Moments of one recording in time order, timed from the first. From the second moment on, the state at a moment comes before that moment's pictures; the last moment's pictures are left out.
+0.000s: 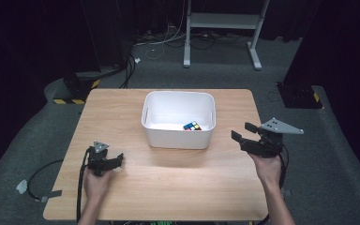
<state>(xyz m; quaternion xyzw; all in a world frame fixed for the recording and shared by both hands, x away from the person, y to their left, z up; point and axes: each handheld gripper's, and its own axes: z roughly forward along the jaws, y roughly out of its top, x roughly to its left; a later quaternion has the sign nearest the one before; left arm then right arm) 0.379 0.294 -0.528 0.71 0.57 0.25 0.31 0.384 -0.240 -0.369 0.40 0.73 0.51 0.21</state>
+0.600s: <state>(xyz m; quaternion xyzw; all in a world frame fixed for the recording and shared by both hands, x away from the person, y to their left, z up) 0.379 0.294 -0.528 0.71 0.57 0.25 0.31 0.379 -0.244 -0.384 0.41 0.73 0.51 0.20</state>
